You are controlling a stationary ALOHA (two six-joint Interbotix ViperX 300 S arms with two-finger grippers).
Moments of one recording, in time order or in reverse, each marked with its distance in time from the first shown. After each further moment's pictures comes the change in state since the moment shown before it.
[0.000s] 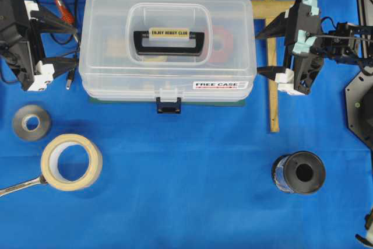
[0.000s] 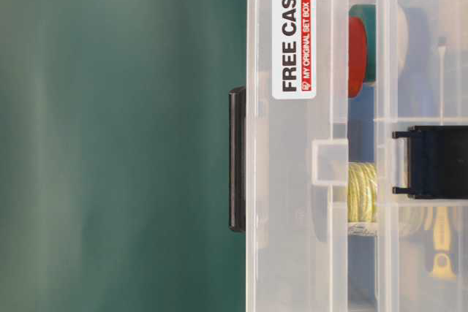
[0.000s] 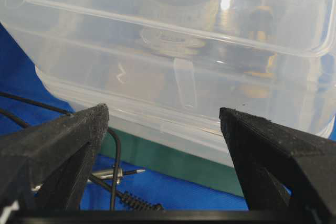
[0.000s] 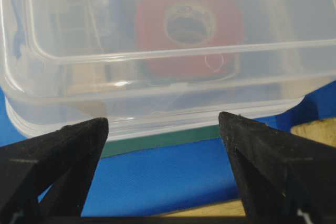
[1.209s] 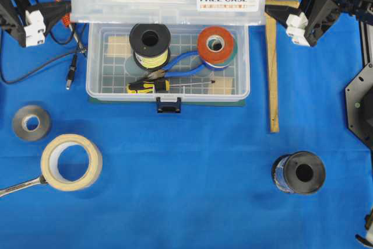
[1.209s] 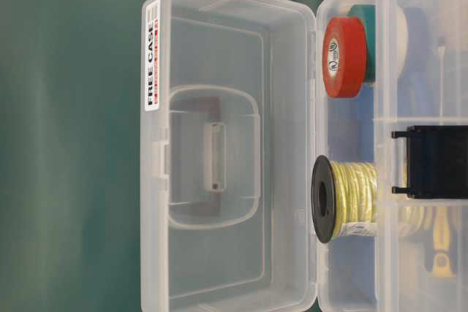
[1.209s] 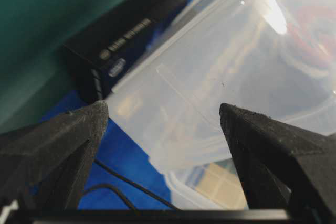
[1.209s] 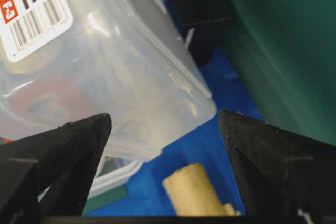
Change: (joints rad) left arm 0.242 -0.075 -0.049 -0.003 -0.107 0.006; right arm -0.245 -0.091 -0.072 -0.031 -0.035 0.000
